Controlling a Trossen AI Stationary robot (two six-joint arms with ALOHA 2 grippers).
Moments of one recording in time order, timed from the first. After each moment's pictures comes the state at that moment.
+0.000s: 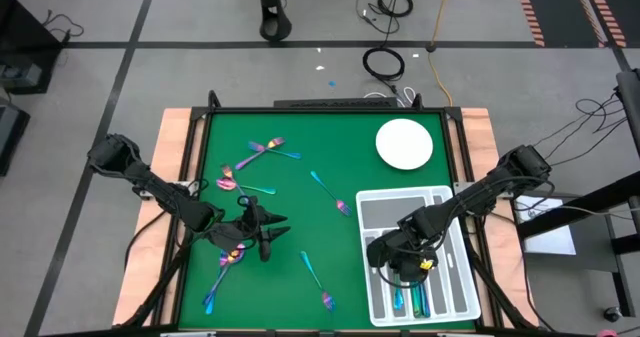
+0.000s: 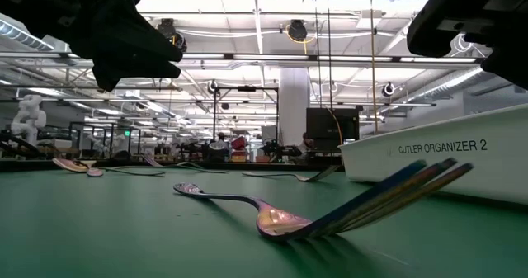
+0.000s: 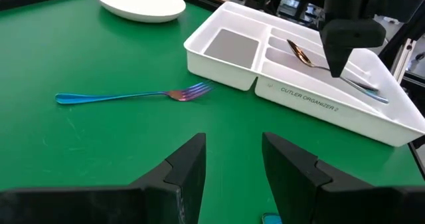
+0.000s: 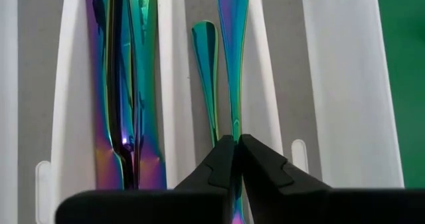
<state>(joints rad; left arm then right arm) -0.57 1.34 0.48 0.38 -0.71 -0.62 0.47 1.57 0.94 -0.60 -0.37 -1.03</state>
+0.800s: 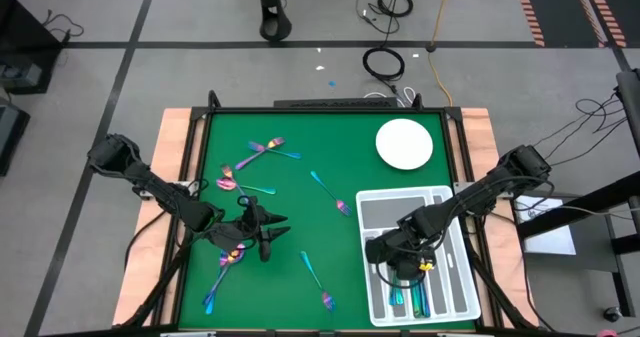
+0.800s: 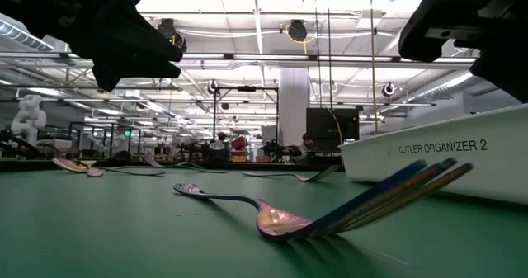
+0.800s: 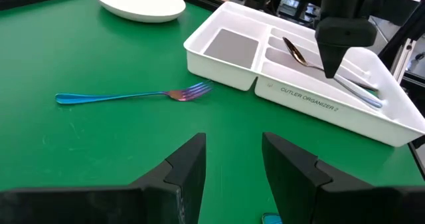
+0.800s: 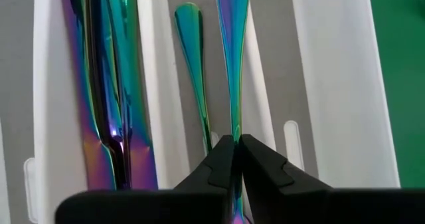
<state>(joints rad) -0.57 1.34 0.48 0.38 -0.71 -0.62 0.47 1.57 0.94 -0.60 -0.31 -0.99</state>
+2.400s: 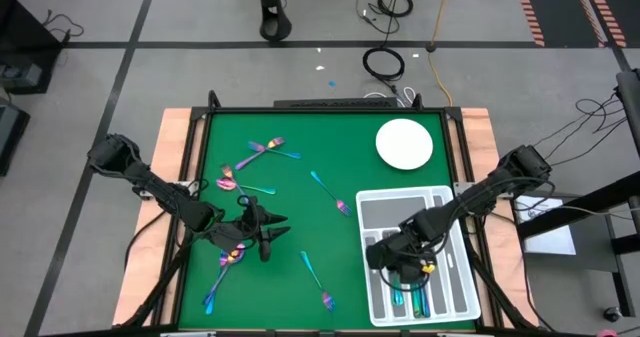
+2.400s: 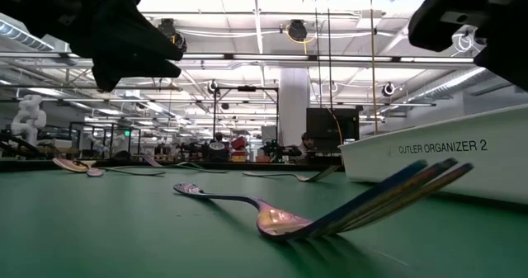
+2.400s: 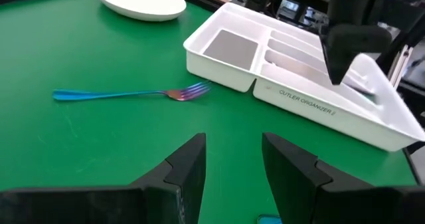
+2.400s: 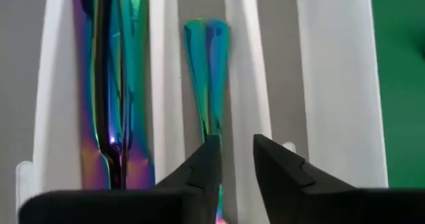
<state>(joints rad) -0.57 1.34 0.48 0.39 -0.71 -0.65 0.50 1.57 0.94 -0.58 -0.32 -1.05</state>
